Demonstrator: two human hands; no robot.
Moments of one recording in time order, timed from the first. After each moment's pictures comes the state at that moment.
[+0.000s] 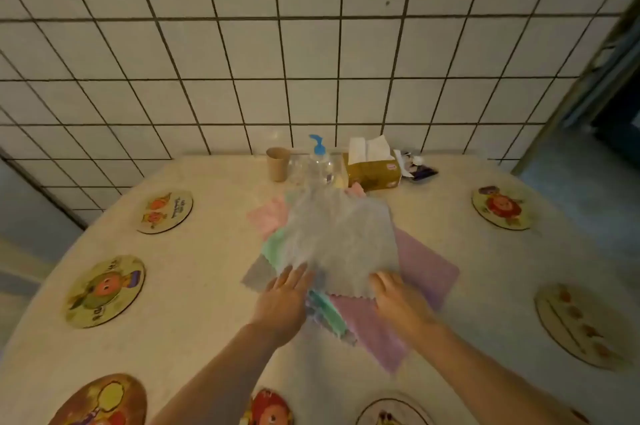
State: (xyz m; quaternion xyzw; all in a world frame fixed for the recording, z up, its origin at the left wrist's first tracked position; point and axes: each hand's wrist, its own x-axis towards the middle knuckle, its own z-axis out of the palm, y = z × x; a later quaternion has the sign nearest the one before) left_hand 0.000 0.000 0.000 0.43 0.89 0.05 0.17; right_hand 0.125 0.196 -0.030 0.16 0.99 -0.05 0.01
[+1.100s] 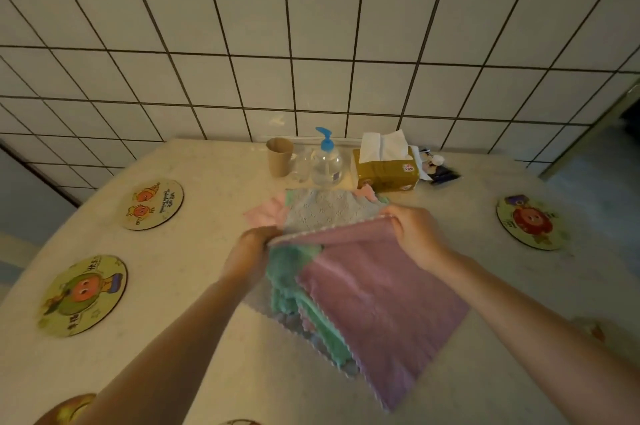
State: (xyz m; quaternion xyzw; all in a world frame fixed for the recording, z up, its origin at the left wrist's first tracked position) left_hand -0.122 0.034 0.007 0.28 0.90 0.30 0.12; right_hand 0.020 0.287 0.057 0.19 0.95 -0.22 -0.07
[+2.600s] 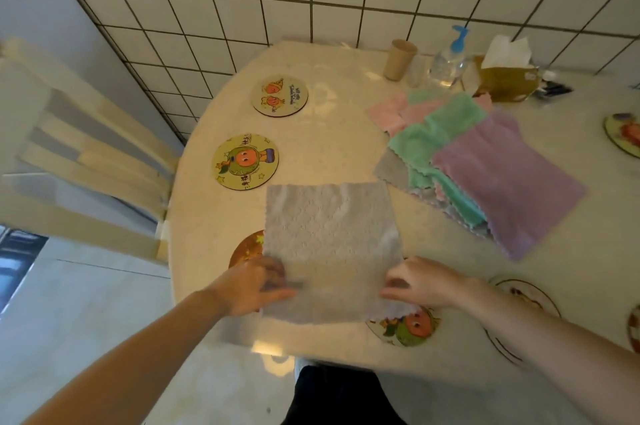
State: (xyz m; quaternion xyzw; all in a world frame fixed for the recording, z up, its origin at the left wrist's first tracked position) left_hand -0.054 -0.376 -0.052 0.43 0.84 0.09 0.32; right_hand 0.098 -0.061 -0.023 0.02 0.91 -0.21 0.35
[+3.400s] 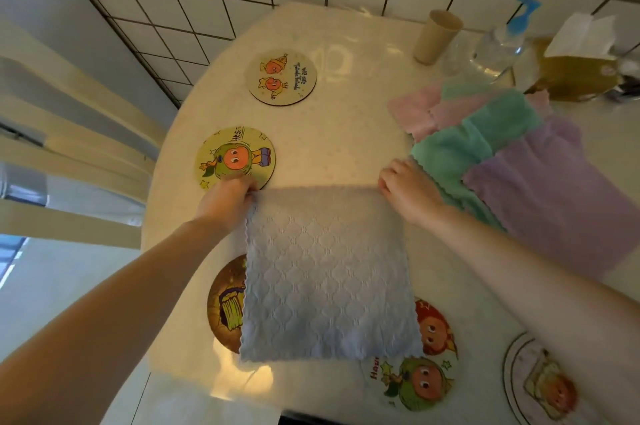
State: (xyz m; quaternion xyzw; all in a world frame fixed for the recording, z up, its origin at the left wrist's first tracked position) left_hand -0.211 -0.305 -0.069 0.23 0.95 0.14 0.17; right_hand -0.093 0.011 -0.075 0.03 0.99 -0.05 0.08
